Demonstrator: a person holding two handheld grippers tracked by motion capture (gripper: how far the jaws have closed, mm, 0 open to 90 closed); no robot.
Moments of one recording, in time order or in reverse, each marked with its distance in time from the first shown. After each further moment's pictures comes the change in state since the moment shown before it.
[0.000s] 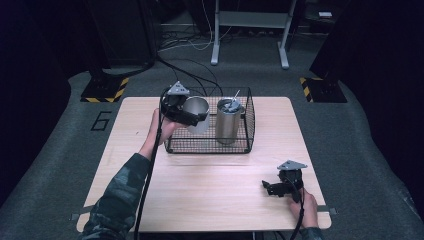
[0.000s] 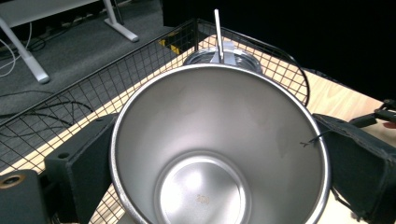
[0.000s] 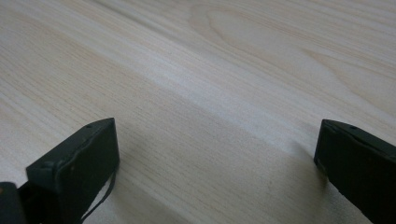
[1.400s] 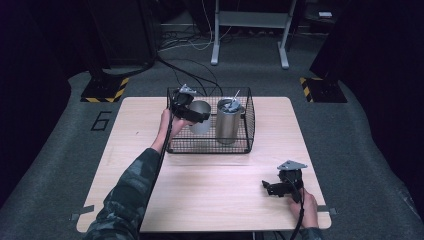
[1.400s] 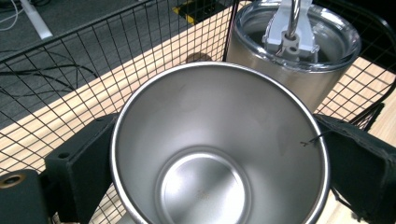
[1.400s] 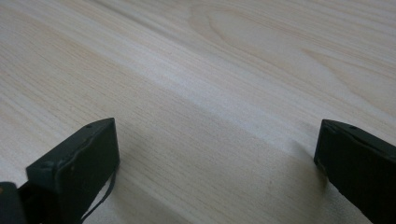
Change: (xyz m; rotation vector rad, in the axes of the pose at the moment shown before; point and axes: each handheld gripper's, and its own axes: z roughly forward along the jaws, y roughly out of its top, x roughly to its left) left arm 0.028 -0.018 0.060 0.112 0.050 -0.085; right arm 0.000 0.000 0.000 0.000 0.000 0.000
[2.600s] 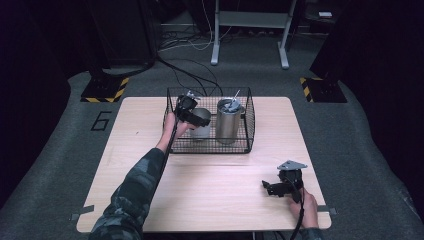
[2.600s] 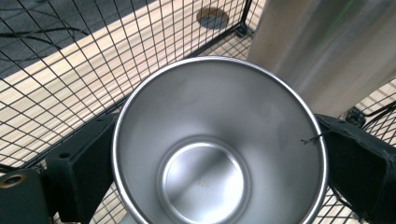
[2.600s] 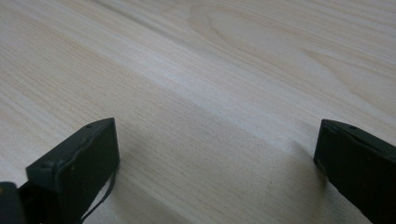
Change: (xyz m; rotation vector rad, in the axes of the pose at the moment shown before) left arm 0.012 -0.016 0.038 0.142 0.013 -0.023; right arm 0.000 0.000 0.000 0.000 0.000 0.000
